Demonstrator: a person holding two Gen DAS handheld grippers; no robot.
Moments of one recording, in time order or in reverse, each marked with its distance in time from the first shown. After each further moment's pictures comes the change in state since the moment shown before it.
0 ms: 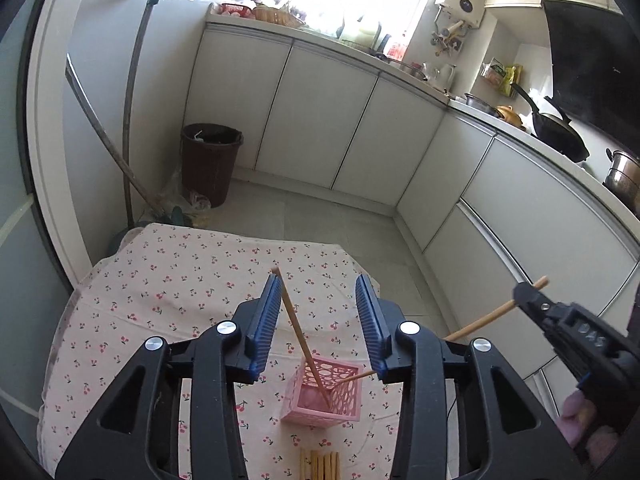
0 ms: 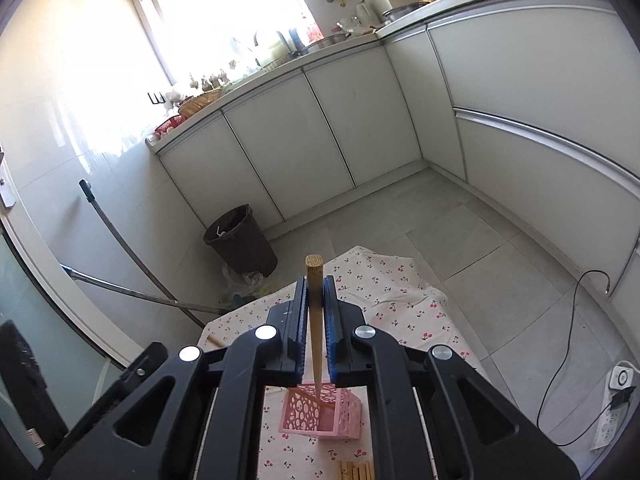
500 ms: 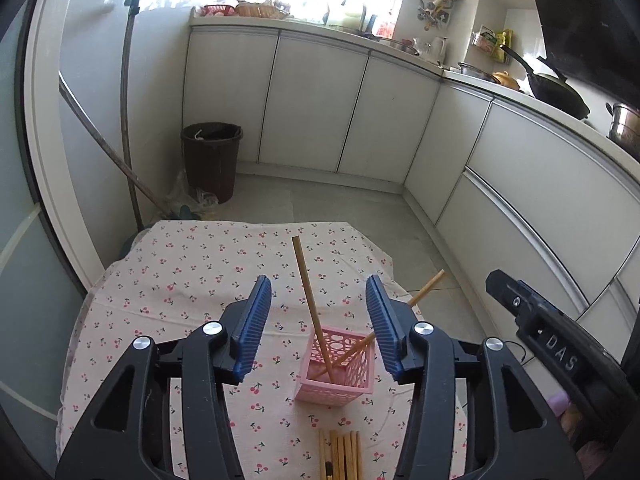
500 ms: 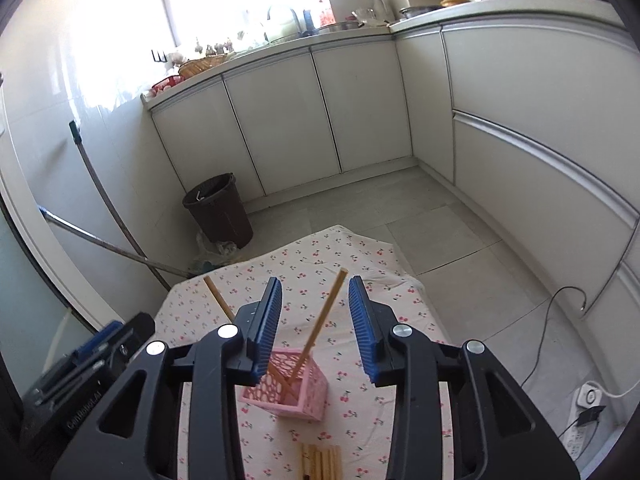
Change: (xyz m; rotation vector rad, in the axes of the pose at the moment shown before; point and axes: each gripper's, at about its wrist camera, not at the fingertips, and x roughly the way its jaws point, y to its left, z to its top) left arm -0.002 -0.018 -0.029 0.113 0.037 0.066; right arm 0.007 0.010 -0.038 -0.158 0.043 -0.100
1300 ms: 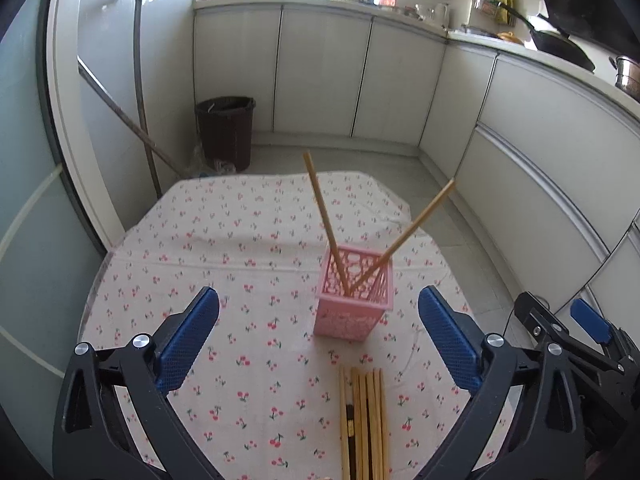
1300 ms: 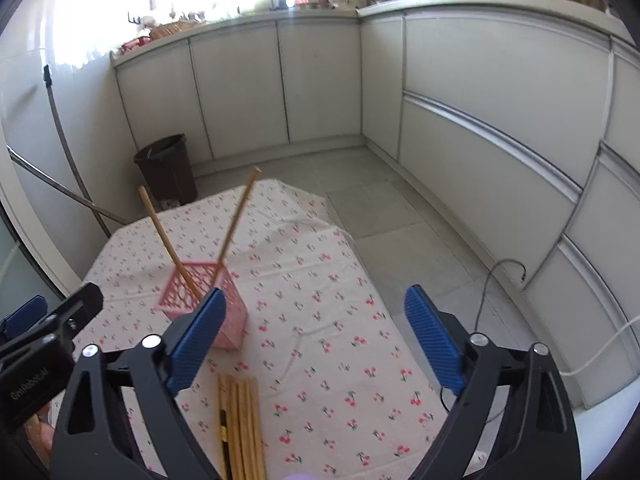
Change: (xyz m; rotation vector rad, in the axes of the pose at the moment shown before) left arm -0.005 0.002 -0.067 0.054 0.117 0.084; right arm -0.027 -0.043 -0.076 -0.051 0.090 -0.207
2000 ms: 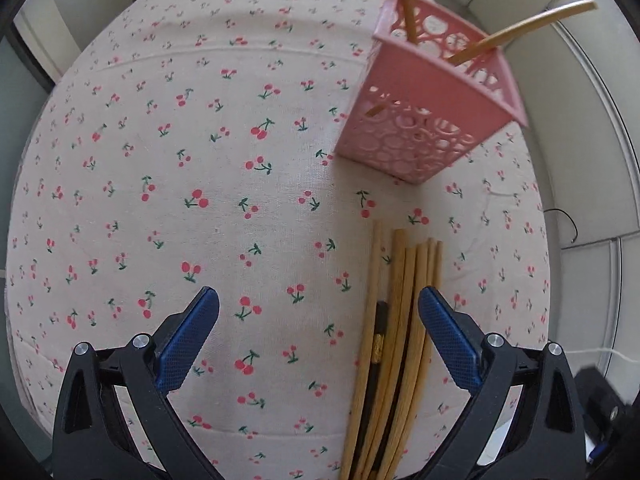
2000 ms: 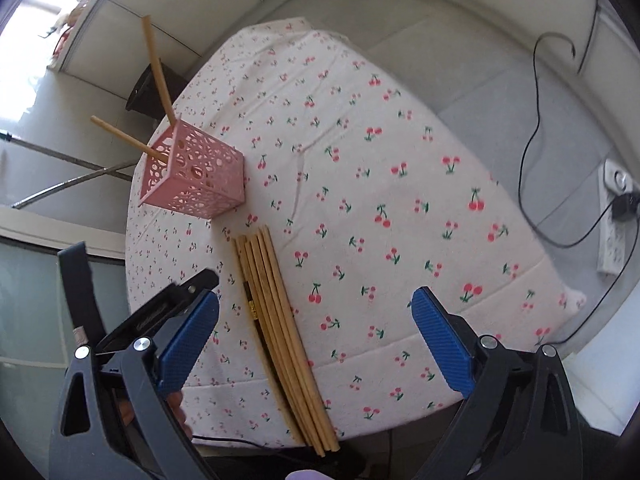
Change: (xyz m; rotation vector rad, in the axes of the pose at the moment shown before) left arm 0.134 0.022 -0.077 -0.142 0.612 0.002; right arm 0.067 -0.061 -0.080 0.392 0.600 0.287
